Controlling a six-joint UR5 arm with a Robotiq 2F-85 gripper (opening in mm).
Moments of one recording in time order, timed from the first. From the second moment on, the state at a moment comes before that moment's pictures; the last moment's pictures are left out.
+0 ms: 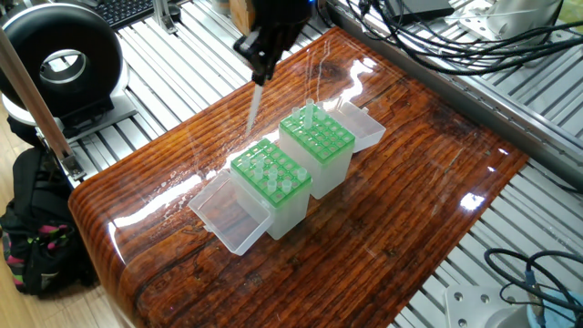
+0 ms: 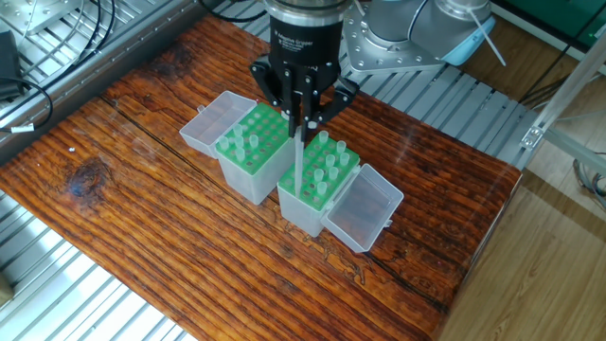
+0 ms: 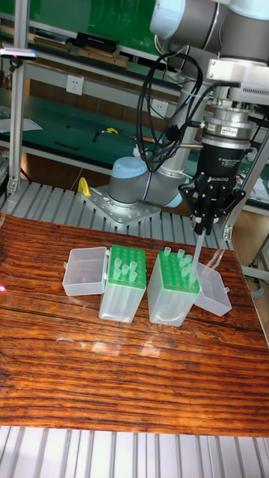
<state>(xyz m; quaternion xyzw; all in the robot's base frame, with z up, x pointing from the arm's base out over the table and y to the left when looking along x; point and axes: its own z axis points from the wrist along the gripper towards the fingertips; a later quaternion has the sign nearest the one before) 0.514 0.133 0.276 -0.10 0.99 0.05 0.10</state>
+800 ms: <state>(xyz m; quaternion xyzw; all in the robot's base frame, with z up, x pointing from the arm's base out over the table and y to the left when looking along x) 0.501 0.136 0.272 -0.10 0.99 0.04 0.08</state>
